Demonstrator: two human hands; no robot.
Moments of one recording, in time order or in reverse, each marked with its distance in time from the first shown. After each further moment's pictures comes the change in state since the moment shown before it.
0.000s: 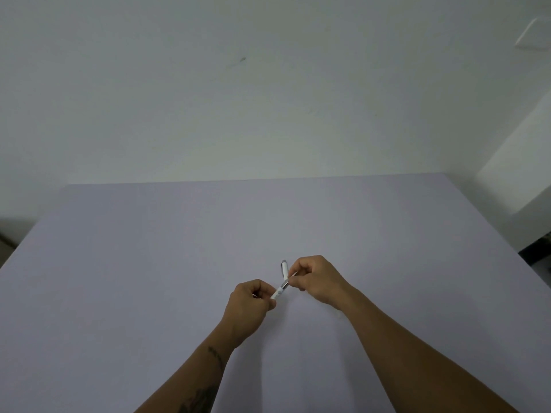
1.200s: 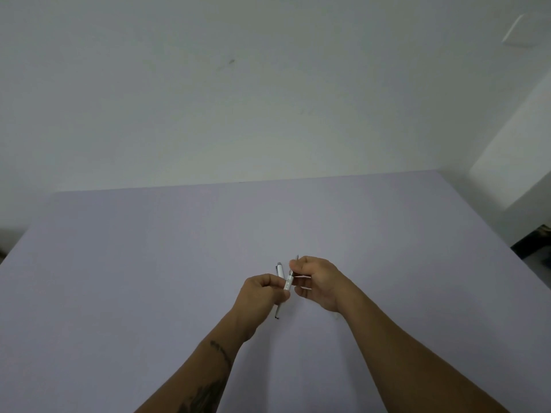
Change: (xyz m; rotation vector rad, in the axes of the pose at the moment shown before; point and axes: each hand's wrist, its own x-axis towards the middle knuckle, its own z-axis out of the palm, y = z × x) left_hand 0.004 0.035 0.012 -0.200 -0.154 -0.060; right_hand 0.002 -0.001 -0.010 0.710 -0.087 0.247
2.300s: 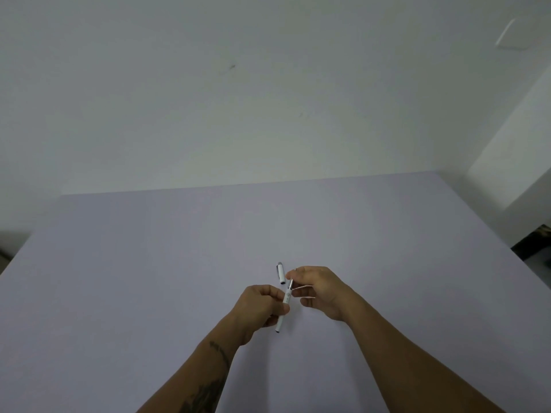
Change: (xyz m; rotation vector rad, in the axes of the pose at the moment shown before) left_hand -0.009 -0.008 -0.003 -0.006 -0.072 -0.169; right_hand -0.017 0.012 -0.001 -0.162 -0.006 0.005
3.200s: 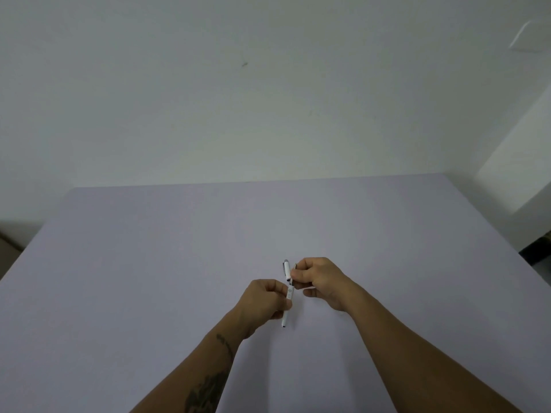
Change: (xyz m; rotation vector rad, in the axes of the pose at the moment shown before) left_hand -0.003 -0.002 -0.008 0.048 -0.011 0.083; right_hand 0.004 -0.010 0.010 -0.182 0.022 -0.080
